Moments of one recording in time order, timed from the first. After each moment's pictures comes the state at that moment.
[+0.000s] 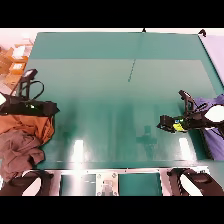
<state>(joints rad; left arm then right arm) 0.02 -0.87 0.86 1.20 -1.16 -1.42 -0.02 -0.80 0.63 -1.16 1.23 1.69</state>
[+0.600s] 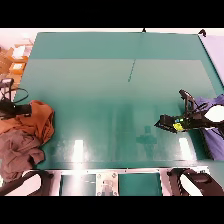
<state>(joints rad) 0.30 -1.19 0.90 1.73 -1.07 -1.57 -0.02 -0.80 0.63 -1.16 1.21 1.69</state>
